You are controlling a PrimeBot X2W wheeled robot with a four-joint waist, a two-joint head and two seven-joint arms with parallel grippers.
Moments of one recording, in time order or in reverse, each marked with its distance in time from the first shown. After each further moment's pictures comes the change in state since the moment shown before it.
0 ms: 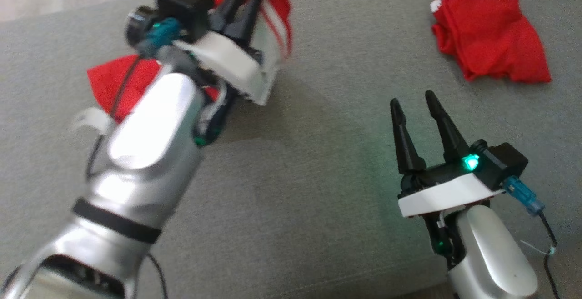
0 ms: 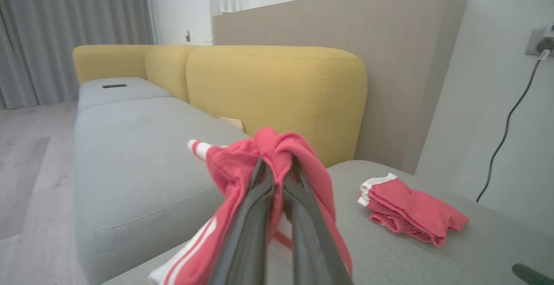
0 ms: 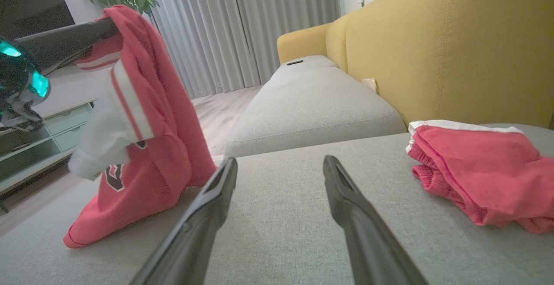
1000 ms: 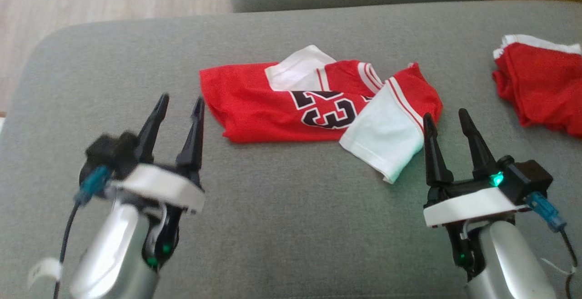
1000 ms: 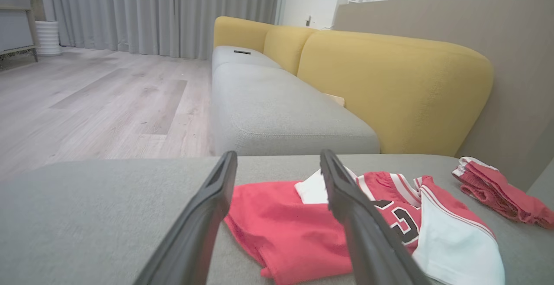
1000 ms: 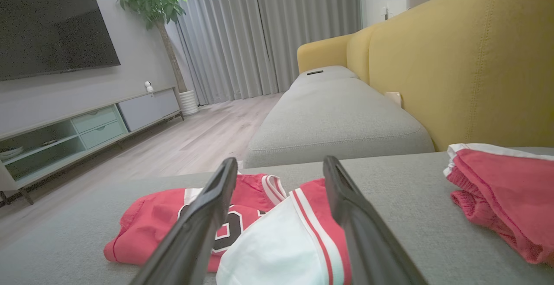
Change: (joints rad) left arm 0.546 0.067 0.278 -0.209 0.042 0.011 -0.067; right arm 0.066 0.003 -0.120 0.015 -0.043 0.000 -0.002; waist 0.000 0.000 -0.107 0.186
